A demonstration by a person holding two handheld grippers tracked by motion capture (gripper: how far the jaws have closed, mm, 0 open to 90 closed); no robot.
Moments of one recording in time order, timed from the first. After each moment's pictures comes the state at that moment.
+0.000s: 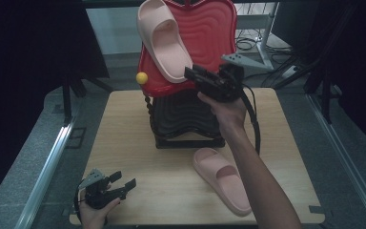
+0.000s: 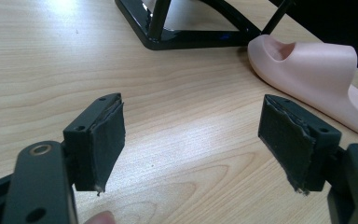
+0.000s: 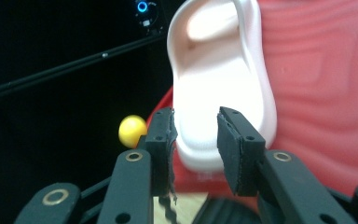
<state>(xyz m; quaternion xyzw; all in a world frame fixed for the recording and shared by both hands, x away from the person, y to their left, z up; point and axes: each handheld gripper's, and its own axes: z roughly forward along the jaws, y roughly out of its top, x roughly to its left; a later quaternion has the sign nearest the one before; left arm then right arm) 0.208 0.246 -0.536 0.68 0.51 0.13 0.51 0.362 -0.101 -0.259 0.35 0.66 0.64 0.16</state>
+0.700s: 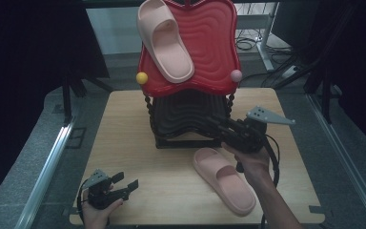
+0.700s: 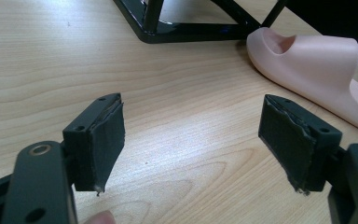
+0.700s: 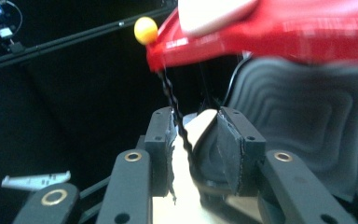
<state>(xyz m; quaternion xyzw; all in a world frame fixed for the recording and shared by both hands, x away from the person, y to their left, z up) 0.209 0.240 -0.539 0.69 0.51 0.12 0.50 0.297 -0.166 -0.341 0.34 0.68 0.64 0.12</state>
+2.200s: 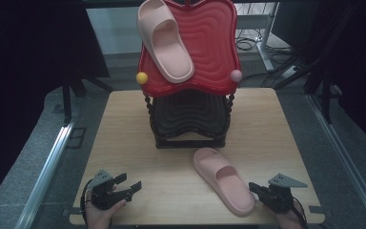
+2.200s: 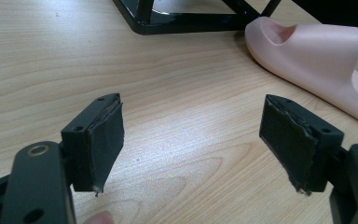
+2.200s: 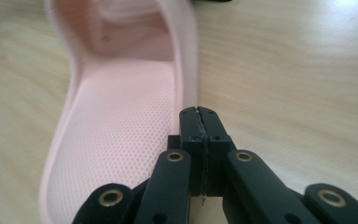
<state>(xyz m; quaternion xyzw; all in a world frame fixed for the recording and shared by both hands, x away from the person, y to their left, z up) 0.210 0.232 -0.542 0.69 0.51 0.12 0.49 0.244 -0.293 -0.537 0.44 0.78 0.42 0.14</state>
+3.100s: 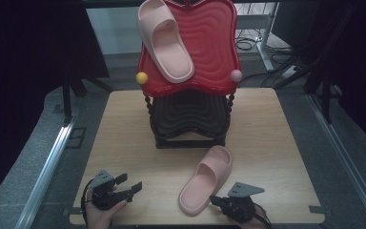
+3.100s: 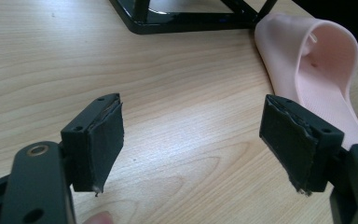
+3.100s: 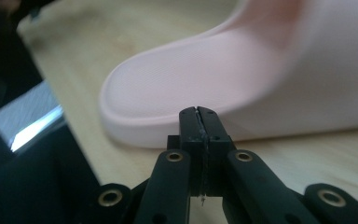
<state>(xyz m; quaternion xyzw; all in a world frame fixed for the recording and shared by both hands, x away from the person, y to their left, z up) 0.210 0.229 -0.542 0.70 0.50 0.11 0.49 0.220 -0.192 -0.541 0.33 0.83 0.45 0.06</state>
